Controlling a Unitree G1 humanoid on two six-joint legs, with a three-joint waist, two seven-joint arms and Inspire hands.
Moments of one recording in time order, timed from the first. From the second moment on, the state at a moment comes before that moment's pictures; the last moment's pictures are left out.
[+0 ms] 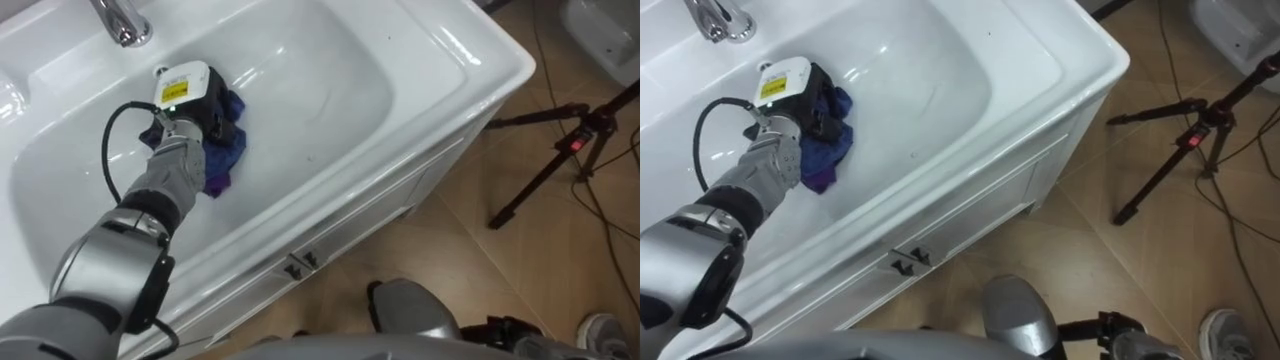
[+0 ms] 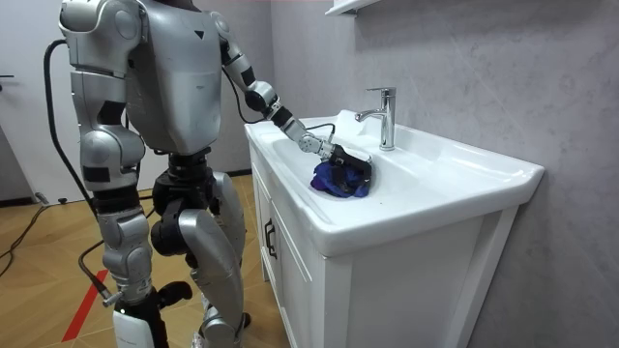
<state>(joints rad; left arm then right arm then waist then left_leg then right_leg) -0.54 0.29 -0.27 1.19 0.80 -0.04 0.39 -0.04 -0.30 0.13 1.37 0.34 0.11 0.03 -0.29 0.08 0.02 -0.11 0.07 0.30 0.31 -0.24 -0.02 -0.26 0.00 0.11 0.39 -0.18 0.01</state>
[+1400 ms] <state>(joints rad) -0.04 0.27 -0.09 0.92 1.09 0.15 0.78 0.08 -0.30 0.01 1.27 0.10 0.29 0.05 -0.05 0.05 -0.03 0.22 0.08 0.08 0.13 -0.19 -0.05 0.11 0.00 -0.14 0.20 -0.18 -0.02</state>
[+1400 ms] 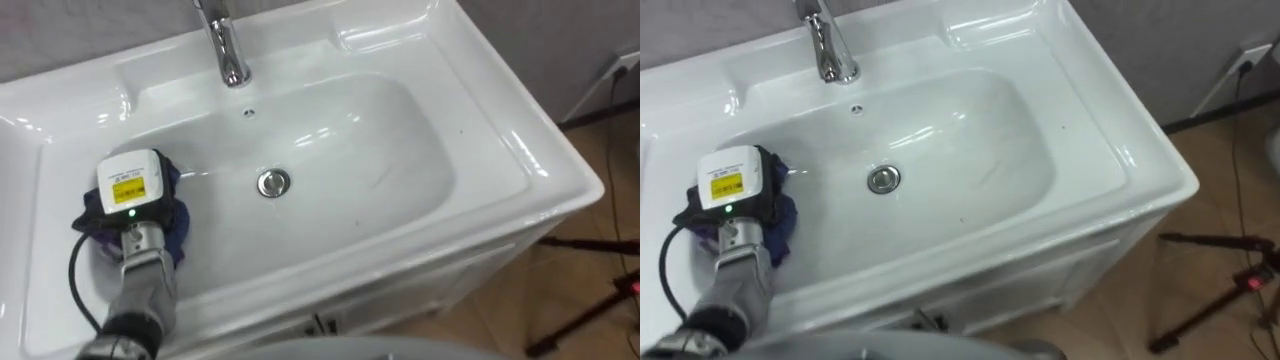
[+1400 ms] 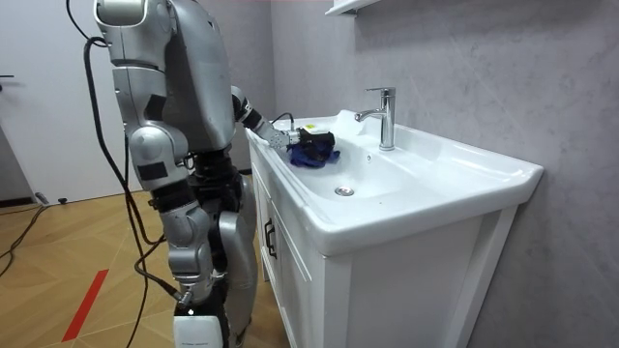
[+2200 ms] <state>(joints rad) 0.00 0.27 -0.08 0.87 1.18 0.24 0.73 0.16 -0.30 -0.02 1.30 0.03 0.29 0.11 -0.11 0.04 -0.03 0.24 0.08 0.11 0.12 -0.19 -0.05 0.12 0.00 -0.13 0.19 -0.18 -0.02</state>
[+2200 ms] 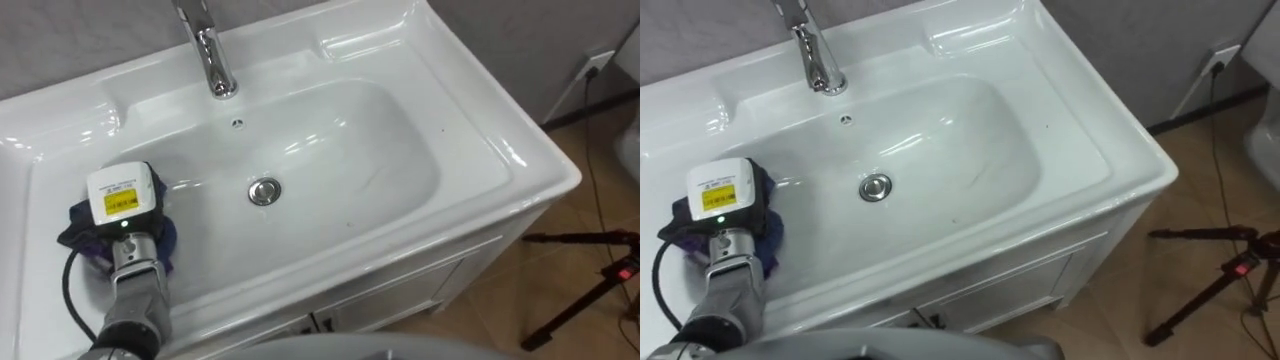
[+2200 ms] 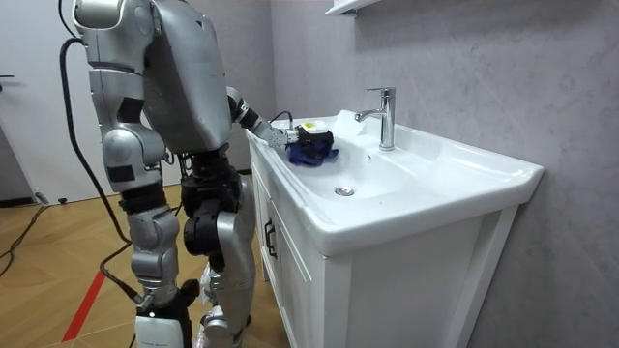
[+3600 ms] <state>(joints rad) -0.26 0.19 -0.29 0.93 0.43 0.24 0.41 0.17 -0.25 0.03 1.28 0.04 0.26 0.15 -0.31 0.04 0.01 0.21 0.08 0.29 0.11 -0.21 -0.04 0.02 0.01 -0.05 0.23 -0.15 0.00</state>
